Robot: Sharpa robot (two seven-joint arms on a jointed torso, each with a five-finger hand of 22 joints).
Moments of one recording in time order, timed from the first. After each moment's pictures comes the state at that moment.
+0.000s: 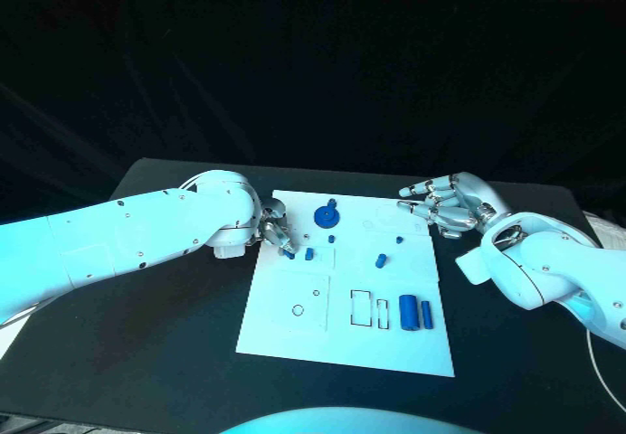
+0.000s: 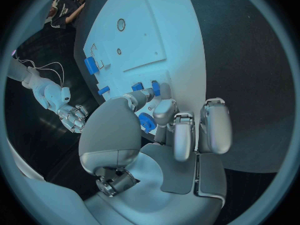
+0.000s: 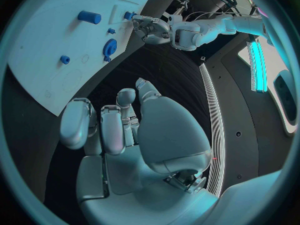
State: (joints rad) left arm 1.25 -0.75 -0.03 1.43 -1.15 0.24 -0.59; left_hand 1.06 -0.14 0.70 0.13 0.17 0.99 0.03 0.56 0.67 1.37 -0.04 1.15 1.06 1.47 -0.09 1.57 1.31 0.07 1.44 0.03 1.39 1.31; right arm 1.07 -0.91 0.11 1.65 -0.85 -0.47 -0.01; right_hand 1.36 -0.02 0.01 0.16 0.37 0.95 0.15 0.08 0.08 1.24 0.05 0.84 0.99 1.47 -0.02 1.34 1.30 0.08 1.37 0.08 1.30 1.09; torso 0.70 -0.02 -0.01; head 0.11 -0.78
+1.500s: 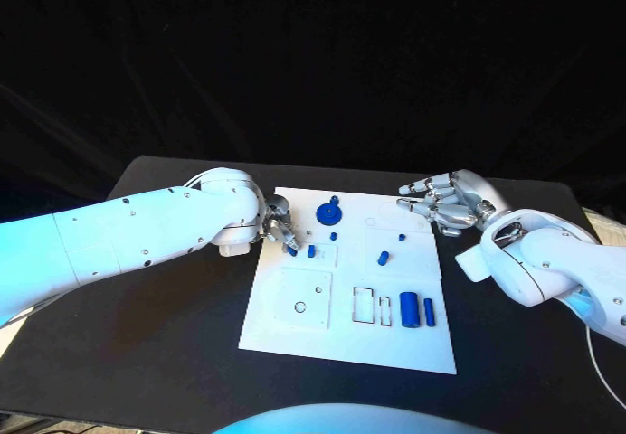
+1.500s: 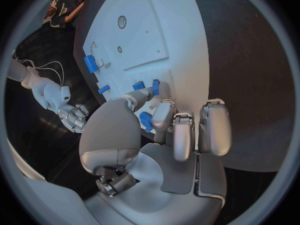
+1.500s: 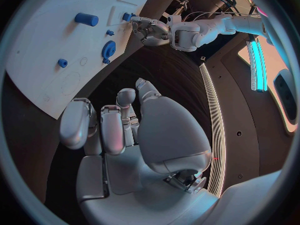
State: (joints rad) left arm 1.25 -0.73 -0.03 1.43 -1.16 0.22 -0.60; left_hand 1.05 -0.14 0.66 0.06 0.27 1.04 0.03 0.54 0.66 1.41 -0.05 1.20 1.12 1.47 -0.09 1.57 1.31 0.07 1.45 0.01 1.40 1.31; right arm 1.07 -0.92 0.11 1.65 -0.84 -0.46 -0.01; right_hand 1.36 -0.02 0.01 0.16 0.38 0.95 0.15 0.08 0.08 1.24 0.06 0.84 0.99 1.47 -0.02 1.34 1.30 0.08 1.37 0.08 1.30 1.09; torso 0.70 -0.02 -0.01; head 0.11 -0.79
